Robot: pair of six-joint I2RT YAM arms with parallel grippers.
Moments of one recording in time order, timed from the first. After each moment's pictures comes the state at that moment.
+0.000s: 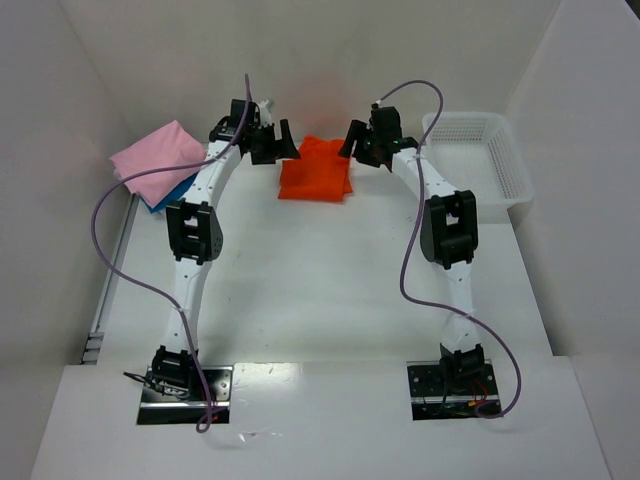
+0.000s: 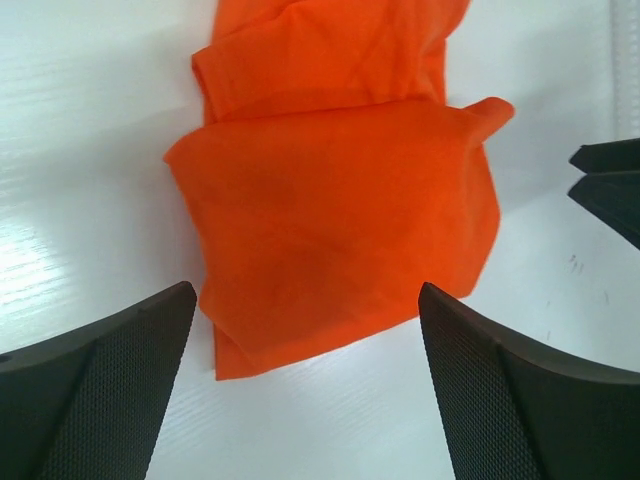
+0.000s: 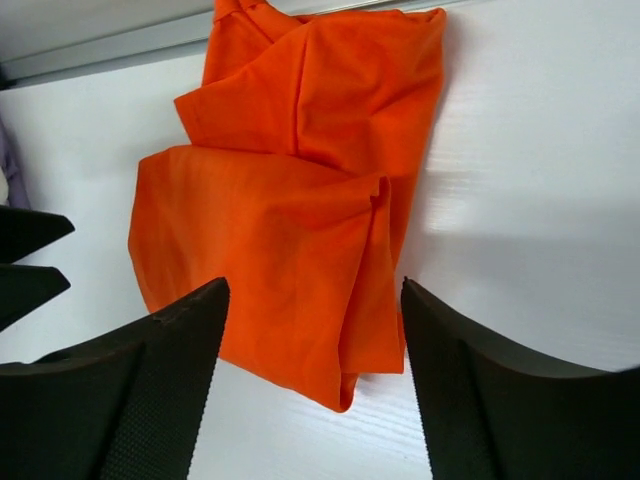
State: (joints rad) left arm -0.16 2.59 2.58 -0.73 0.43 -0.32; right arm 0.26 2.35 2.10 -0.36 -0.16 0.49
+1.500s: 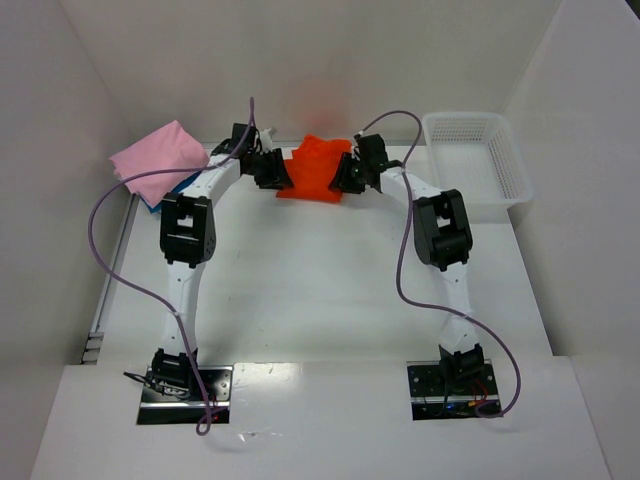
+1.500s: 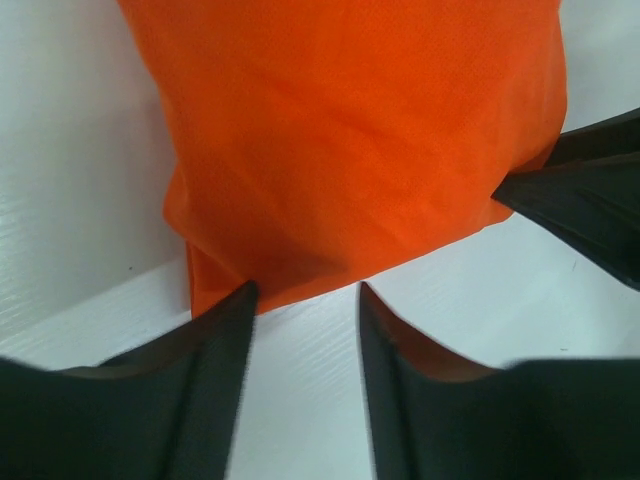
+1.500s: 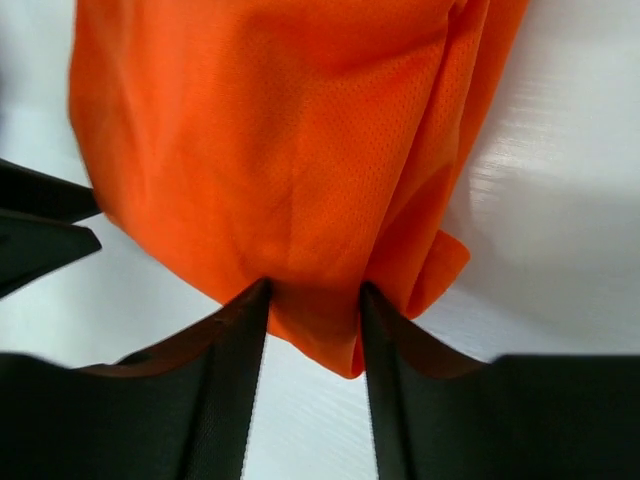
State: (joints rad) left arm -0.16 2.45 2.13 -0.56 0.52 -0.29; right arm 0.32 2.34 1.86 -0.24 -0.28 0.52
